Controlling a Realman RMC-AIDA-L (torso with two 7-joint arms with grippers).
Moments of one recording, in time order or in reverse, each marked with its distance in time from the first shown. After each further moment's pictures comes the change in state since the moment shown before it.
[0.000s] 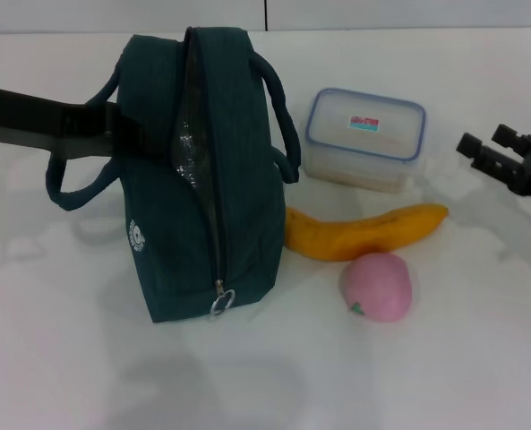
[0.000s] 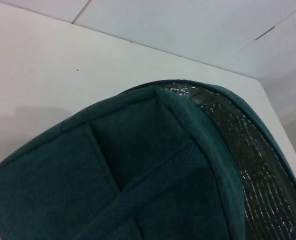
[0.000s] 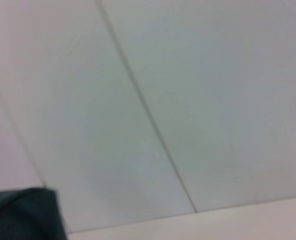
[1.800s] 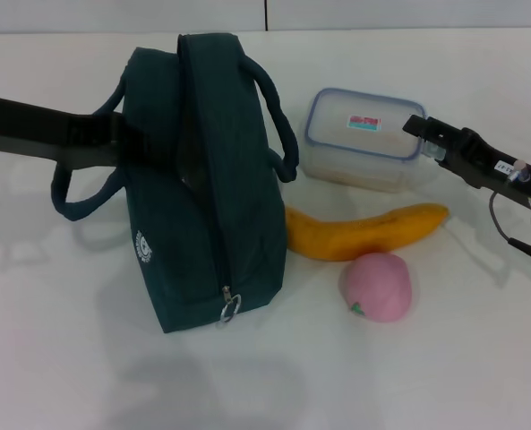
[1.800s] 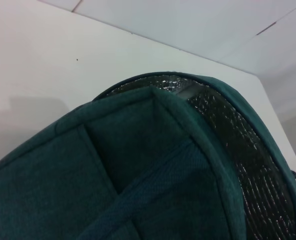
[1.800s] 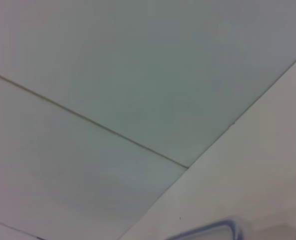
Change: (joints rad) left arm -0.001 -0.001 0.000 -0.044 0.001 -0.007 0.013; right arm 0.217 0.012 -0.018 0.199 0.025 0.172 0.579
